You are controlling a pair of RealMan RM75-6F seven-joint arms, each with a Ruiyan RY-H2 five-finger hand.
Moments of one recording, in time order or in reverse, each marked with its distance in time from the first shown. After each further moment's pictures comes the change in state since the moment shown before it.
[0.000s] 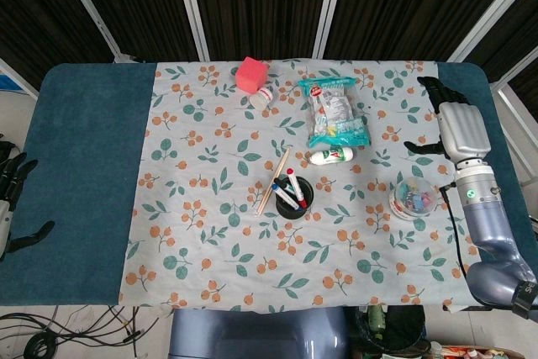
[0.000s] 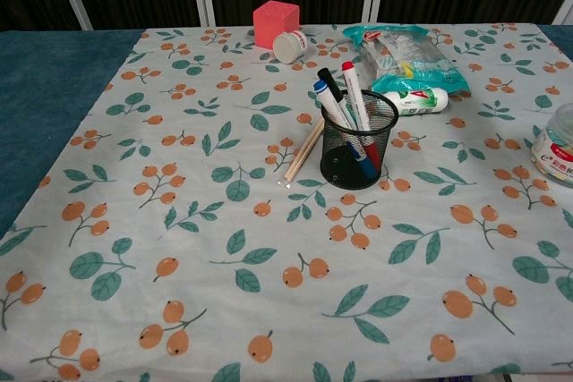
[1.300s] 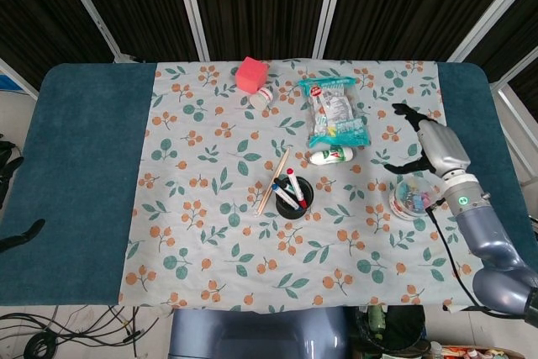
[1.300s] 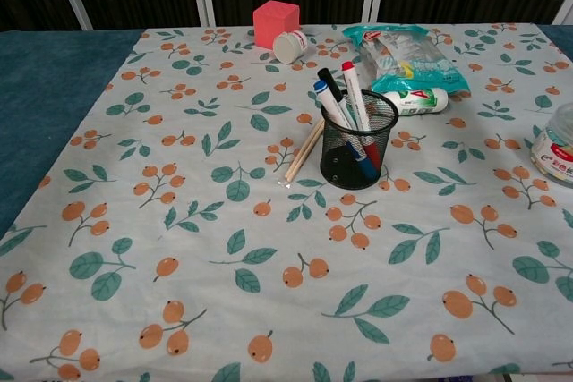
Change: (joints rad) left arm 0.013 0.026 -0.006 -0.025 -0.022 0.019 0.002; right arm 0.028 0.103 -0.008 -0.152 0.123 -0.237 0.126
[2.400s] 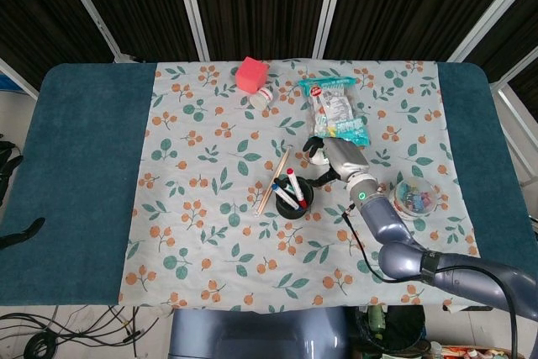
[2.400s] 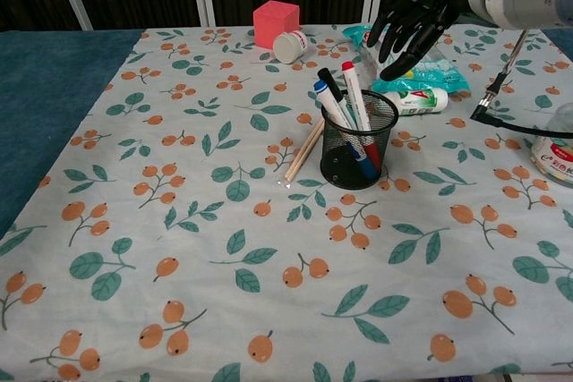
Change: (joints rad) left arm -0.011 -0.002 -0.008 0.022 -0.031 -0.026 -0.039; right arm 0.368 -0.364 -0.105 0.131 0.407 0.002 -0.310
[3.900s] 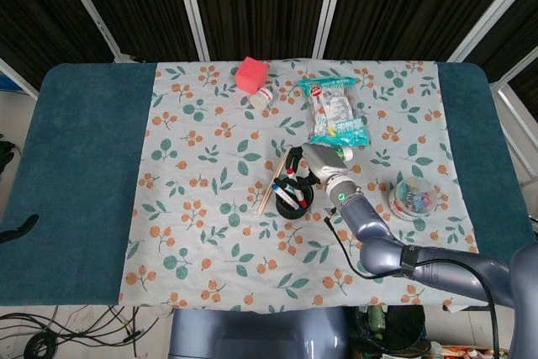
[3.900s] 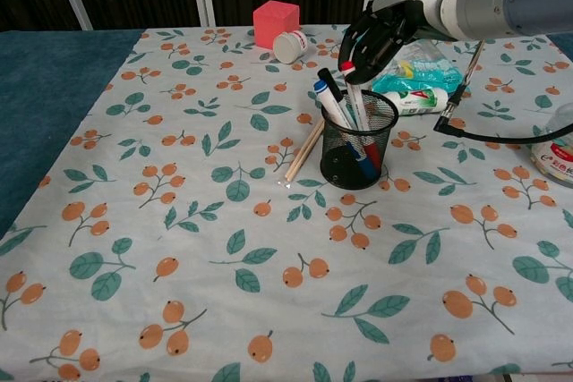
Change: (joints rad) left arm -0.002 0.005 -0.014 0.012 -0.039 -0.010 -0.020; right arm 0.095 -0.044 -0.019 0.018 0.098 -0.042 -0.007
